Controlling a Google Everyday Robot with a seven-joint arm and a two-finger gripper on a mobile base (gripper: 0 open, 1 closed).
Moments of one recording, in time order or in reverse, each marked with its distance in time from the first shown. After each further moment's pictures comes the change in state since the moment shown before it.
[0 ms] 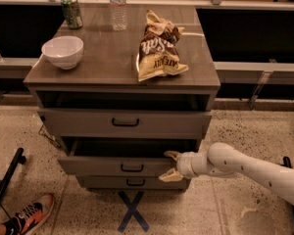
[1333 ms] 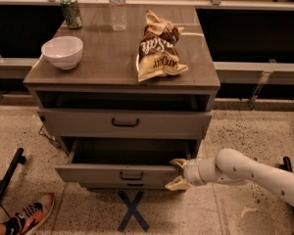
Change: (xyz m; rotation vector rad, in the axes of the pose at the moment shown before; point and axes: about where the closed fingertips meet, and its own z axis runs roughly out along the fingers) arm 0.013 0.027 -0.025 -0.029 0.020 0.024
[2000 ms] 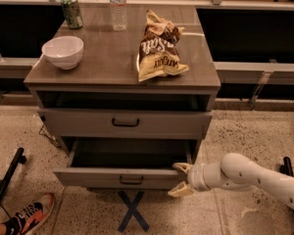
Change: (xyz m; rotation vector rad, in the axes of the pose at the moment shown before) arm 0.008 0.018 -0.014 -0.018 -0.011 0.007
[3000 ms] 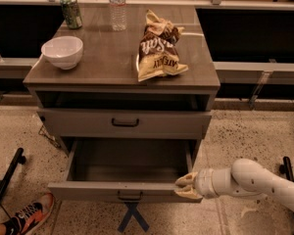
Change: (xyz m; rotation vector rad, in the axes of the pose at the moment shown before) arm -0.003 0.024 -0.029 -0.007 -0.041 -0.008
